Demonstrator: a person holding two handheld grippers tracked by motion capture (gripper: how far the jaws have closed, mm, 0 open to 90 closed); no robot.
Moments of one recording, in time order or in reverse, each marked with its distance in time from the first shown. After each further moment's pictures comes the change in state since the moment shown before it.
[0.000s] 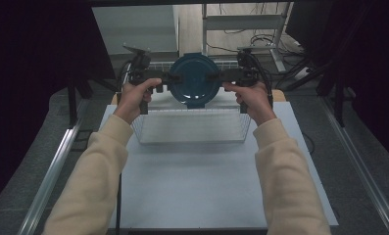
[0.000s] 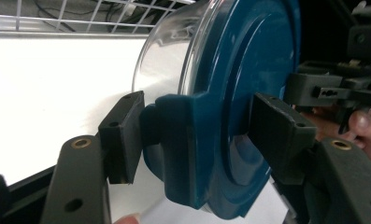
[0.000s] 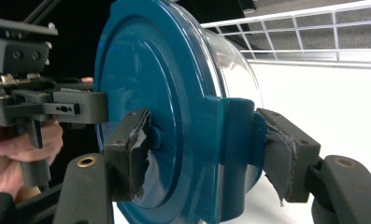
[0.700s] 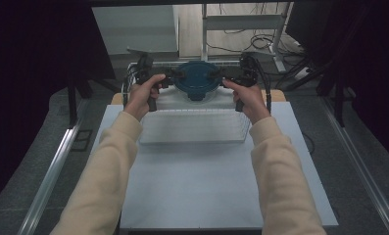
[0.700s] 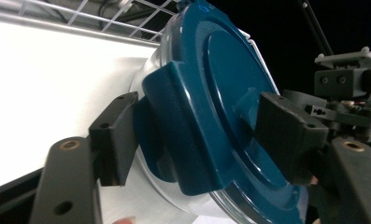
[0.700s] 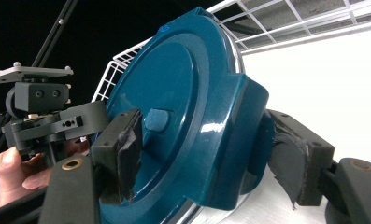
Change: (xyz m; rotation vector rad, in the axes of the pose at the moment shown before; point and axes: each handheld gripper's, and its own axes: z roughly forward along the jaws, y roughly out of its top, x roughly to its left) left arm 0.027 0.004 0.027 -0.038 -0.051 -0.153; right arm -0.034 0.000 0.019 -0.008 0.023 0.260
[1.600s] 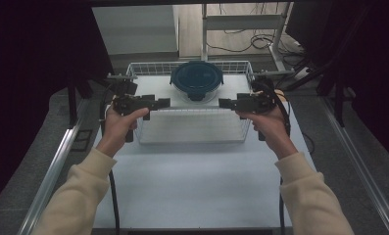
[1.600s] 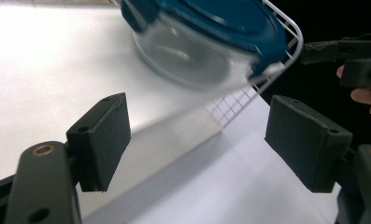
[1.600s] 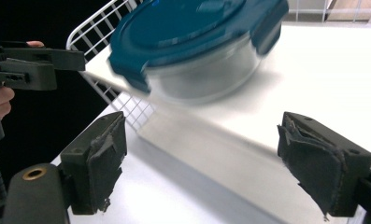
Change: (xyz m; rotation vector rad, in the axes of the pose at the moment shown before) left arm -0.034 -0.094 -0.074 -0.050 0.180 0.385; right arm 0.030 -0.081 -0.073 -0.032 -0.146 -0.471
